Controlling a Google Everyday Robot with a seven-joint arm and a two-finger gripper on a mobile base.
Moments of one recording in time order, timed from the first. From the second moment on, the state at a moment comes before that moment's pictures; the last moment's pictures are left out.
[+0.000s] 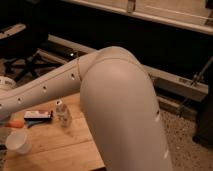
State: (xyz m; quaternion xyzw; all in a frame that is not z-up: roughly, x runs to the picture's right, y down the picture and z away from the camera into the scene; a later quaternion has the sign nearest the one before) arm -0.469 0.137 0.601 -0.23 -0.32 -0.04 0.92
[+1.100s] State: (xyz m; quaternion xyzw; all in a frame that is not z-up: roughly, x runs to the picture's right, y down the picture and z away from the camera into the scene) arm -0.480 0.161 0.545 -0.30 -0.41 -0.03 0.86
